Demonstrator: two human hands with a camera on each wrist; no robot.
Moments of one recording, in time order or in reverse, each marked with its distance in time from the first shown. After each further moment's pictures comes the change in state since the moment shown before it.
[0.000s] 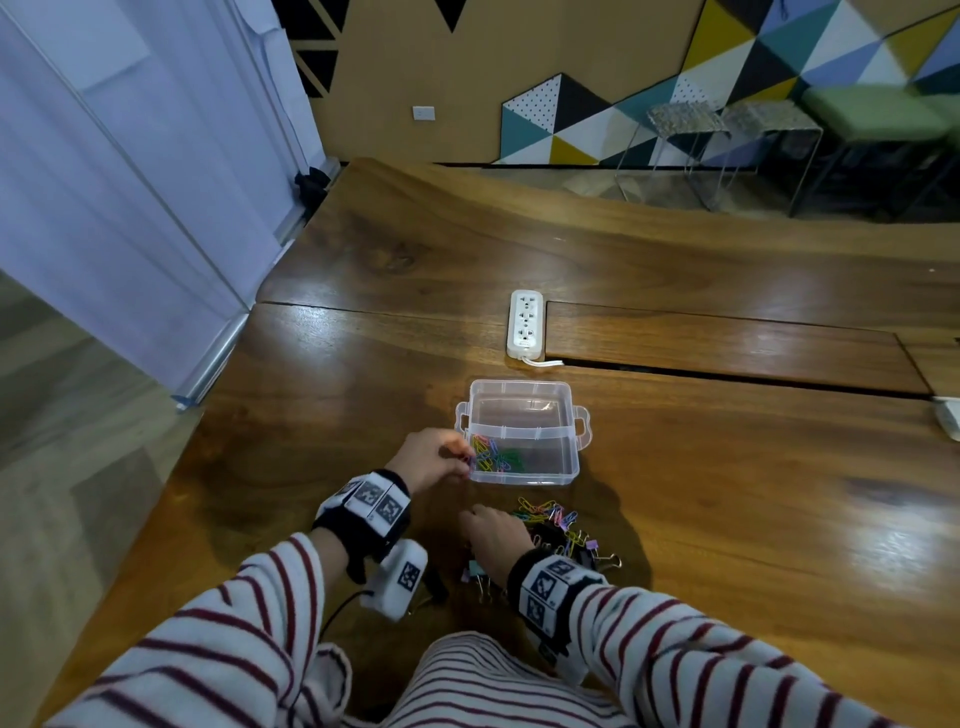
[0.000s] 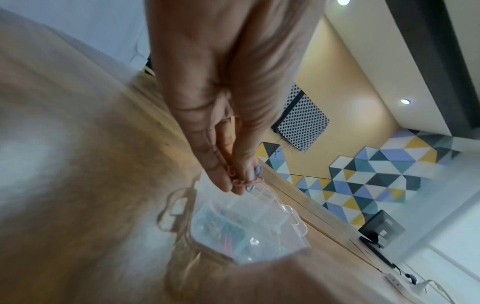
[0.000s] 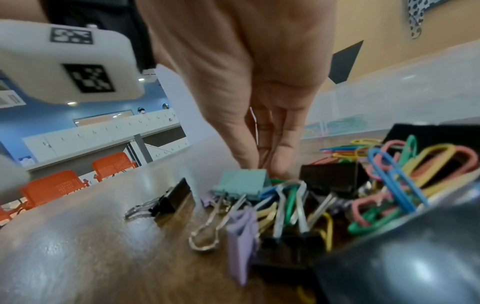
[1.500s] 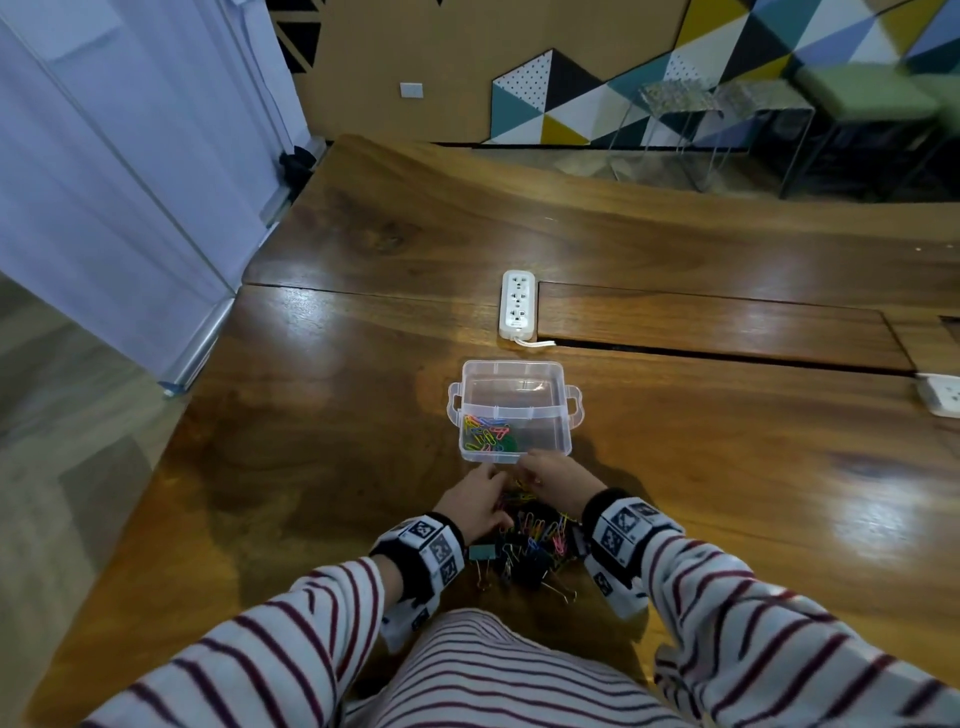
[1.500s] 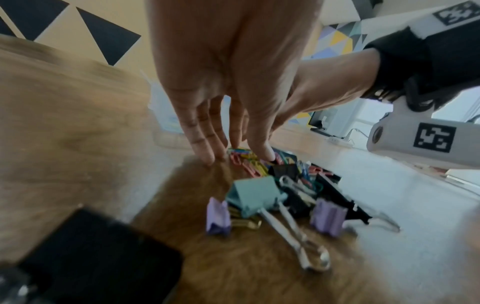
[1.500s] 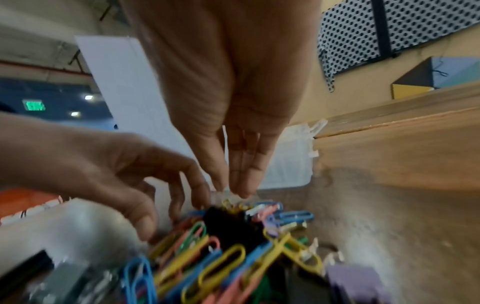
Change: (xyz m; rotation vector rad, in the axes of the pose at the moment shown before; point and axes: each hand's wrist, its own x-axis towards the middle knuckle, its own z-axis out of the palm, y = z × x) left_hand -0.011 -0.015 0.093 0.557 -0.160 0.126; right_hand -0.010 0.085 -0.033 0.122 0.103 -0.057
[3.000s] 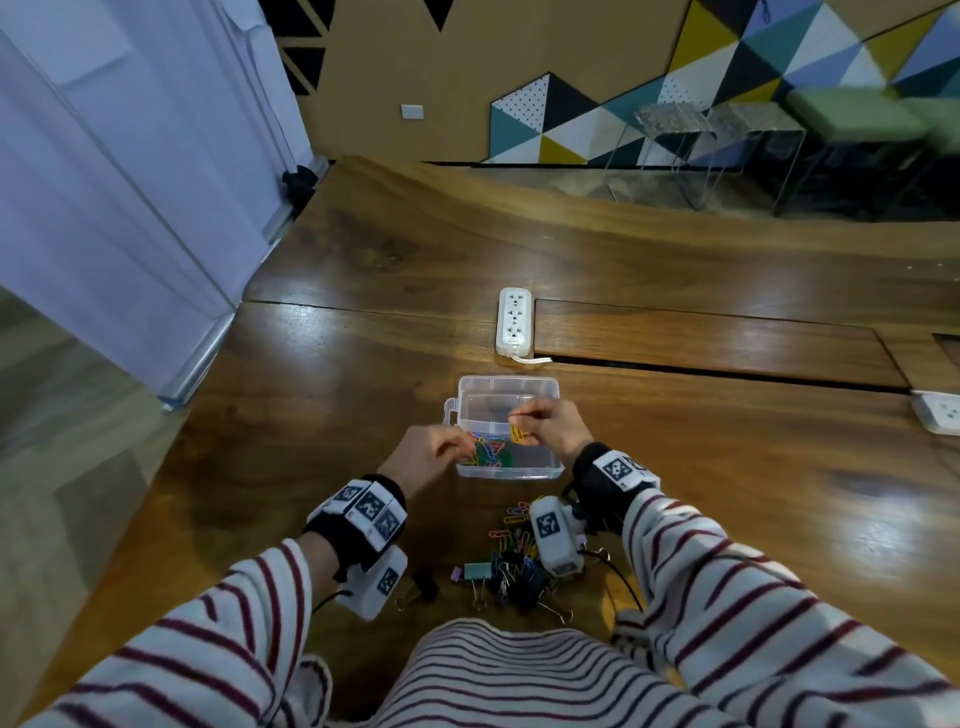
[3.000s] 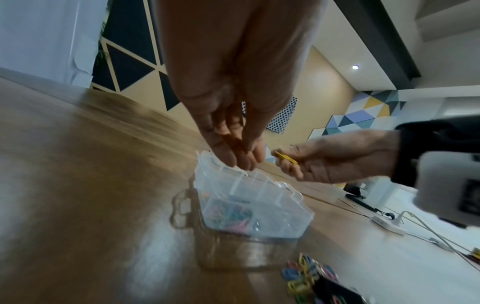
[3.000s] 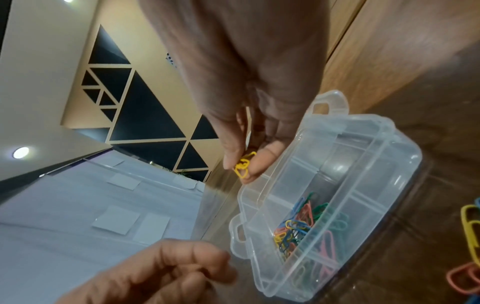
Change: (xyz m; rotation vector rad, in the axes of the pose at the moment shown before) left_hand -0.010 -0.028 -0.084 -0.337 0.275 0.049; right_hand 0.042 -0.006 -0.054 1.095 0.262 0.354
